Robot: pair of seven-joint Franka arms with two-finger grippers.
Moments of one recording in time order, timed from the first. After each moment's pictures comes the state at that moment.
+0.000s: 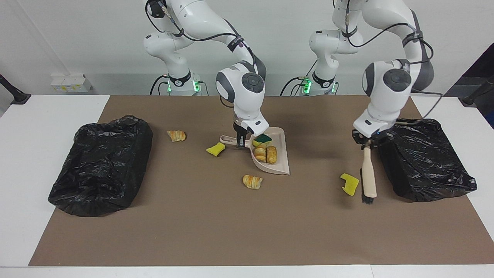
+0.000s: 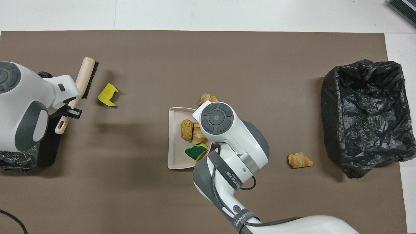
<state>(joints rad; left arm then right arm) -0.06 0.17 0.02 -1.95 0.23 2.09 0.21 0.58 0.34 0.03 -1.79 -0.10 2.01 -0.87</state>
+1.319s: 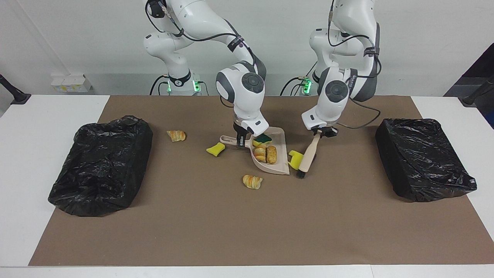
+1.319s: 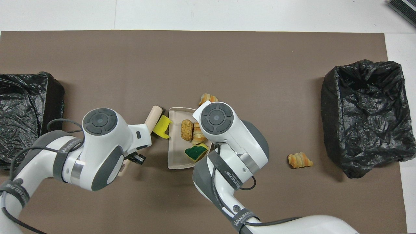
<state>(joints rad) -0.41 0.04 -0.02 -2.24 0.00 2.02 0.13 0.58 0.34 0.03 -1.79 -0.10 2.01 -0.87</state>
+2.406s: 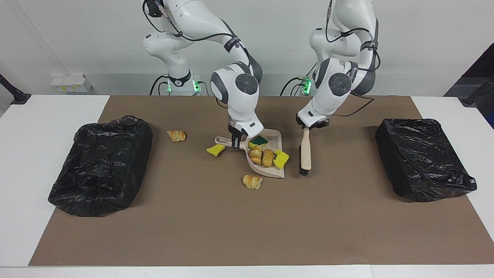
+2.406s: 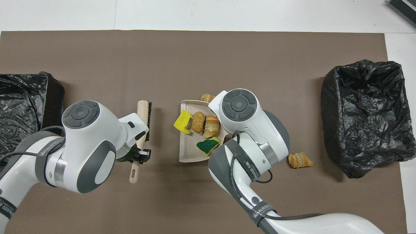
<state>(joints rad) -0.41 -0.03 0.01 -2.17 -0.14 1.88 -0.23 0.50 0.29 0.02 -1.79 -0.11 1.97 -0.97</state>
